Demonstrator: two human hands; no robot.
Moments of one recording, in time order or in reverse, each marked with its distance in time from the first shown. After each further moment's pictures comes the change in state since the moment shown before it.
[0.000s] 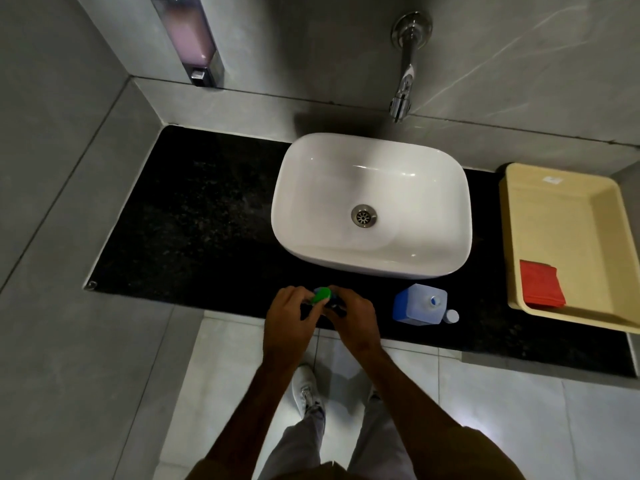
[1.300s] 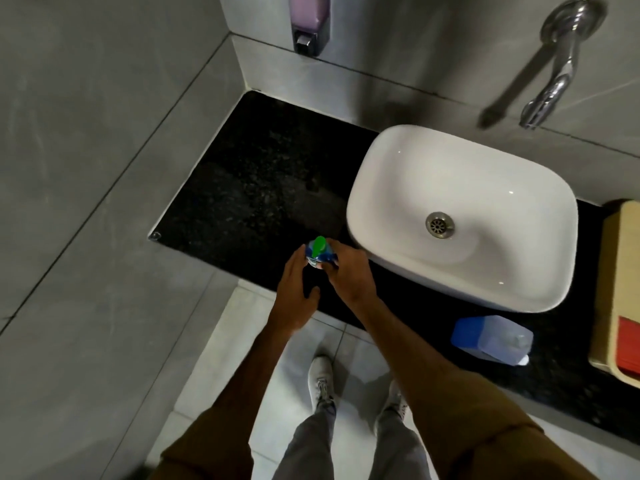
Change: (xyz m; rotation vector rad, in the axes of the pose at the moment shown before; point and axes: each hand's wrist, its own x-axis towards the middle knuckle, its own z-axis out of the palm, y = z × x) left_hand 0.032 -0.103 -0.046 -0.222 -0.050 -0.320; right_hand 0.094 -0.087 0.096 -0.279 -0.186 -0.253
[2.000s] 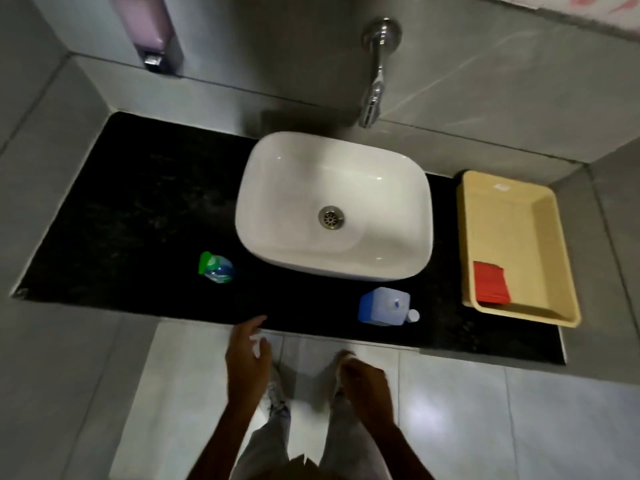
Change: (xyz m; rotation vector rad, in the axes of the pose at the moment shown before) left_hand -0.095 0.028 0.081 -0.041 0.091 0.047; right_hand -0.264 0.134 -0.051 0.027 0.083 0.583
